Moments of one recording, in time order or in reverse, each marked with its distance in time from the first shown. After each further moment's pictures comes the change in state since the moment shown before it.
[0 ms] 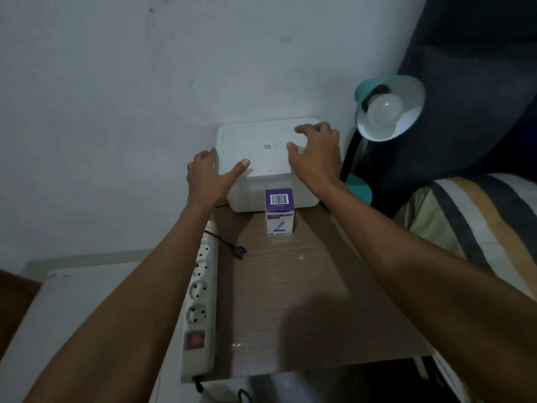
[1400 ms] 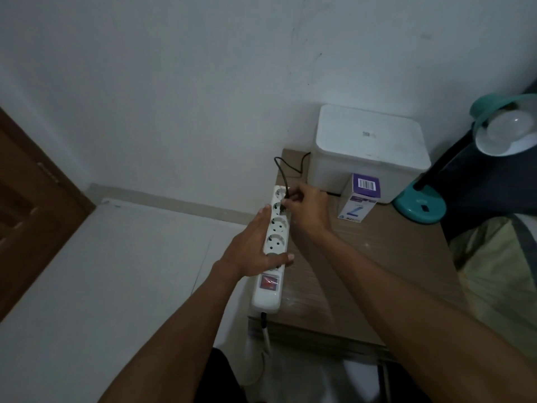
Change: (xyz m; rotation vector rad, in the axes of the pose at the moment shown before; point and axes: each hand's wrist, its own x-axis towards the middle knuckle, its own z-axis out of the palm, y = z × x) left_hand -0.169 -0.165 -0.036 0.074 -0.414 0.079; right_hand -0.164 -0.098 0.118 0.308 -0.409 0.073
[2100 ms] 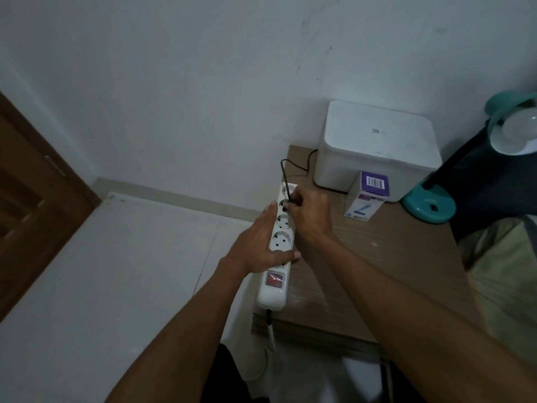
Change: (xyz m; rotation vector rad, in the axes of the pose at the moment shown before) left_hand 0.006 -0.012 0.007 -0.045 0.006 -0.011; right_hand -0.005 0.012 0.017 -0.170 0.012 -0.083
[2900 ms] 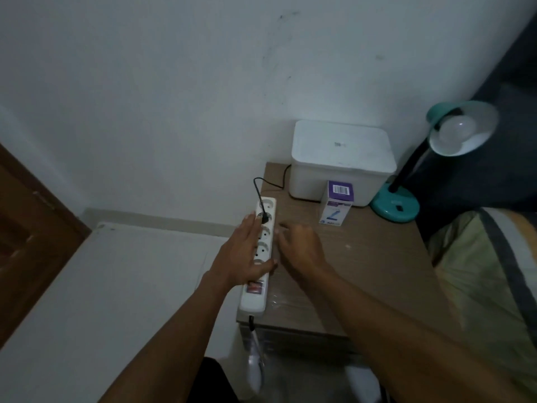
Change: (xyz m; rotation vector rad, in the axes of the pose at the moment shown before) left_hand -0.009 0.012 0.003 0.300 0.137 0.149; right_hand -0.052 0.023 -0.032 -0.142 -0.080 -0.031
